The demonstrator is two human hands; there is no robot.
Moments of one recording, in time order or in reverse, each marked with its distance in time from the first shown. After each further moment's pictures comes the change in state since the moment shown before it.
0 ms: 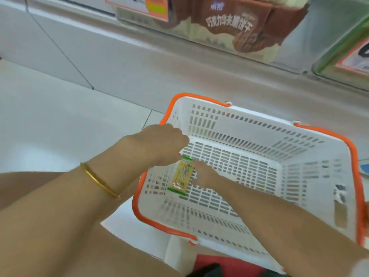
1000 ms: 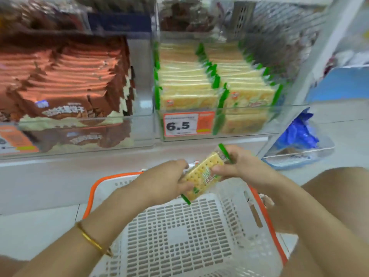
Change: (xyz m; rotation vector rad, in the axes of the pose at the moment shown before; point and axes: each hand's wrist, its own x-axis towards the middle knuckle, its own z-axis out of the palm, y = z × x) left_hand 0.021 0.139 -0.125 -0.285 0.230 0.306; right_hand -0.288 0.072 -0.193 0.824 0.692 -0.173
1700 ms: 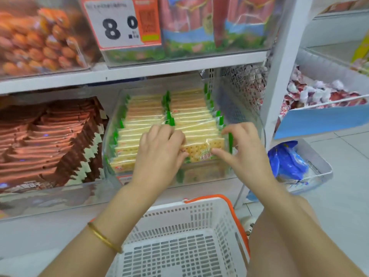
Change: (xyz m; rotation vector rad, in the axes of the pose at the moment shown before) left_hand 0.077 0.109 -0.088 0.355 0.833 0.110; right_hand 0.014 -0.046 -0.128 -0.591 0.752 -0.427
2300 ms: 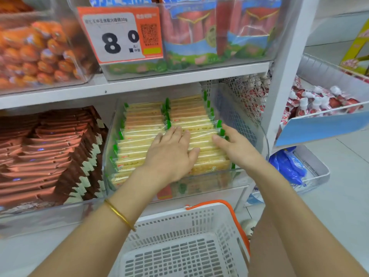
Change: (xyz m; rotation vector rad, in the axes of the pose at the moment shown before) left_hand 0.050 -0.008 0.008 0.029 -0.520 -0.043; right_hand 0.052 -0.005 0.010 0.367 -0.360 0.412
